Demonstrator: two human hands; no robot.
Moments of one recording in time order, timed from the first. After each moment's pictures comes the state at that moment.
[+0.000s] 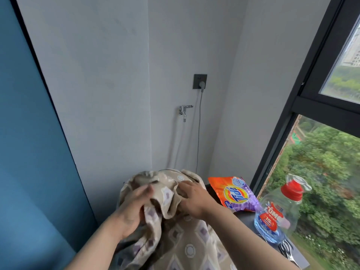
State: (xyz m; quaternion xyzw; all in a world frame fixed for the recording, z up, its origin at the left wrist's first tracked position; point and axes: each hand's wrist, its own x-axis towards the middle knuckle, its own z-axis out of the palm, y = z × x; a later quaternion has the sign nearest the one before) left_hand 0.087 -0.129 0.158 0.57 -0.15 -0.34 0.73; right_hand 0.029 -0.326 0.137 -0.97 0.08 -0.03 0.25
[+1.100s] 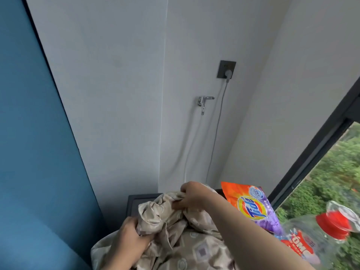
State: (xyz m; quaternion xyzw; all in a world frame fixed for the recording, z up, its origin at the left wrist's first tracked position) left_hand 0.092 -0.140 0.024 0.88 -0.04 -0.08 0.47; right_hand 0.121 -0.364 0.103 -0.95 0.10 0.18 0.21
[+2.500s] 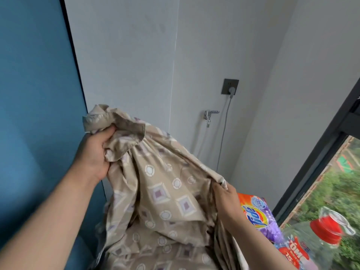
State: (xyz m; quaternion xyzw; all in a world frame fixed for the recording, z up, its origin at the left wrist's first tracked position) left_hand 0.141 -0.098 0.253 0.45 -0.10 -0.02 0.89; right_hand 0.025 -0.370 0.149 -0.74 0.20 -0.19 0.62
